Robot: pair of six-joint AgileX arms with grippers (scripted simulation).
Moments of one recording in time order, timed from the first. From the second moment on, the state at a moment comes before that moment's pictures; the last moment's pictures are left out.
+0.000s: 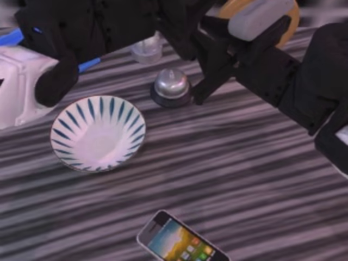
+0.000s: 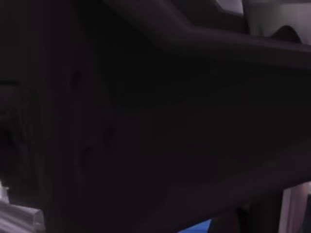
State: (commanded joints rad) left arm -0.50 1.59 1.04 0.58 0.61 0.02; right arm 0.63 1.54 0.81 0.79 -0.15 0.02
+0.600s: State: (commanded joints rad) left arm -0.50 1.59 1.04 0.58 0.61 0.02; right arm 0.63 1.54 0.81 0.79 -0.15 0.02
